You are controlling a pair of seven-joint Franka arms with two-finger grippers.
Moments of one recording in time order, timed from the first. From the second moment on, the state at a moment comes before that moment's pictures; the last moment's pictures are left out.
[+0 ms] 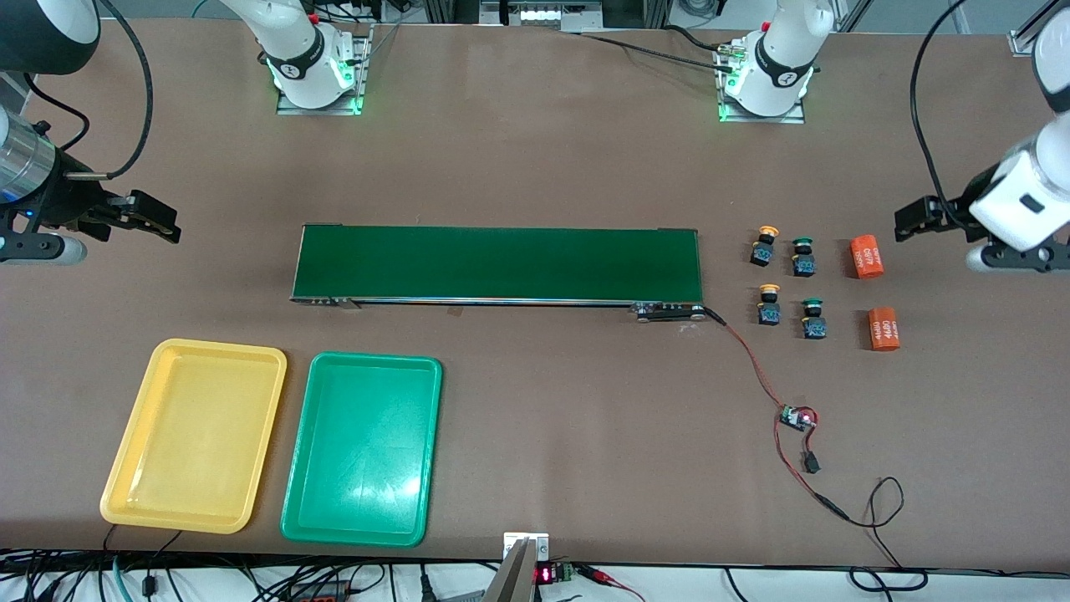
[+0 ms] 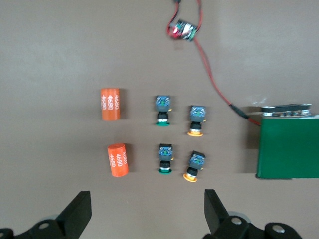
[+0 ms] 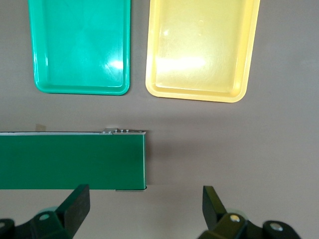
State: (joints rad) left arm 0.03 0.09 0.01 -1.69 0.05 1.64 0.03; right arm 0.01 0.08 0.03 -1.60 -0.01 1.66 0.06
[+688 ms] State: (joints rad) left arm 0.17 0.37 0.02 -1.74 0.07 1.98 0.29; right arm 0.01 0.08 0.03 -1.60 -0.01 1.66 0.06
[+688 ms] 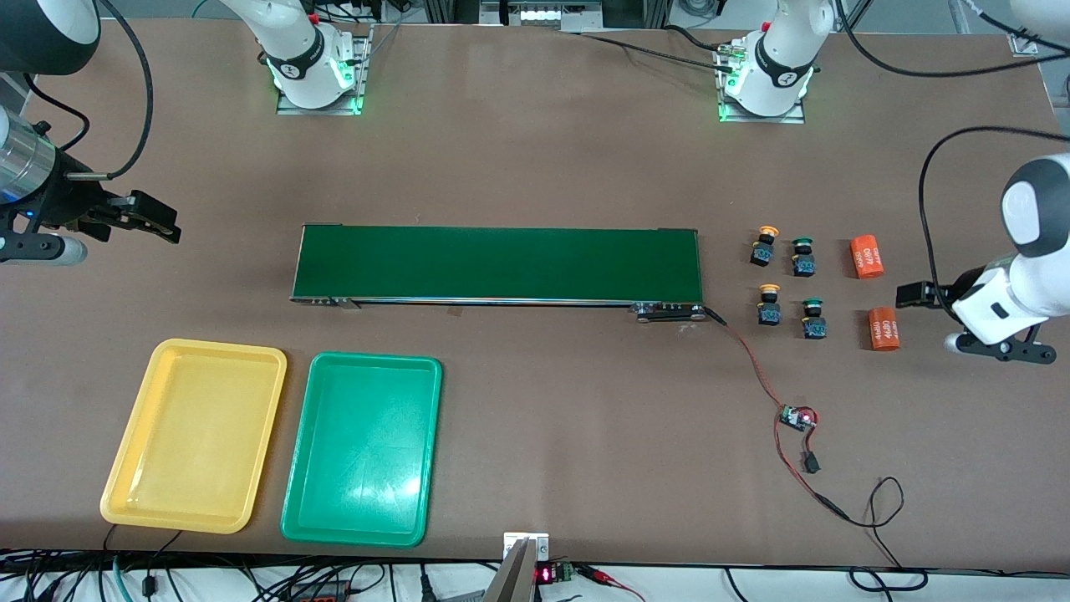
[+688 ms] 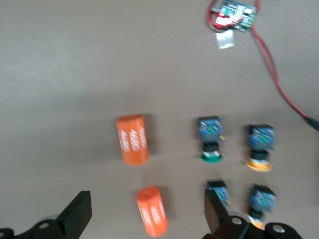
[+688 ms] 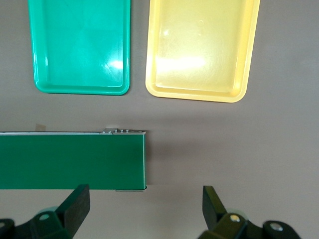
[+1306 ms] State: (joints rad) left arm 0.27 0.44 0.02 -2.02 0.10 2.49 0.34; right arm 0.00 0.08 0.03 -1.60 -0.01 1.66 0.06
